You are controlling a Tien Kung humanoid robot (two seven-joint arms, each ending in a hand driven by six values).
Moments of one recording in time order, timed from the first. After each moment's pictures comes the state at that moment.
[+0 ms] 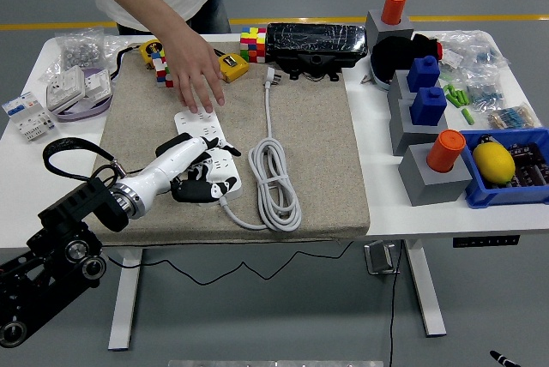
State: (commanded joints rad) left arm -0.31 0.40 -0.87 -1.57 1.62 0.08 0.19; right arm 0.05 -0.20 1.15 0.34 -1.01 -0.03 -0.05
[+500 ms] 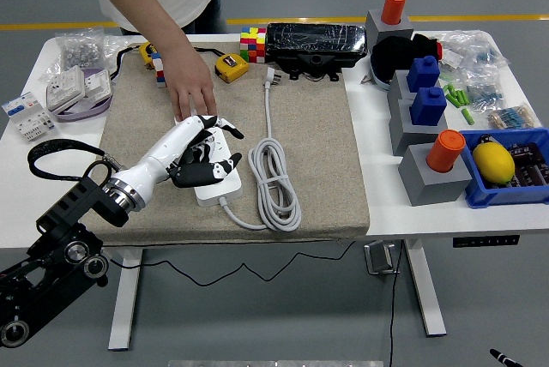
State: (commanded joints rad) left arm -0.30 0.39 -0.88 -1.58 1.59 0.17 0.11; right arm 0.05 -0.20 1.15 0.34 -1.01 -0.03 -0.05
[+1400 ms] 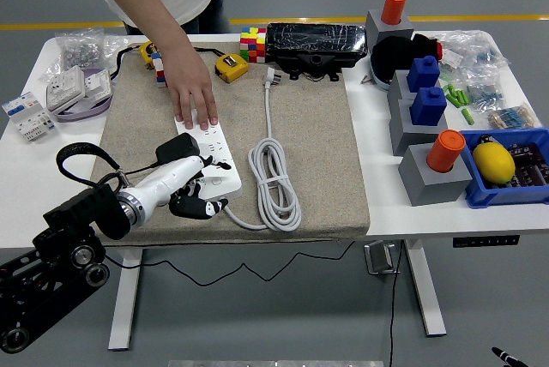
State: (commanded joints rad) left arm -0.33 0.40 -0.82 -1.54 1.73 -0.05 0.38; right arm 0.06 -0.21 1.13 0.34 -1.00 -0.03 -0.05
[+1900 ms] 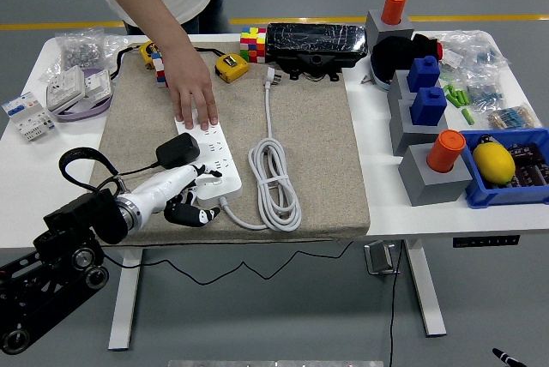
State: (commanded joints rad) left arm -0.32 0.40 -0.82 -1.52 1.72 -0.08 0.42; right arm 0.05 -0.21 1.14 0.34 -1.01 -0.03 -0.05
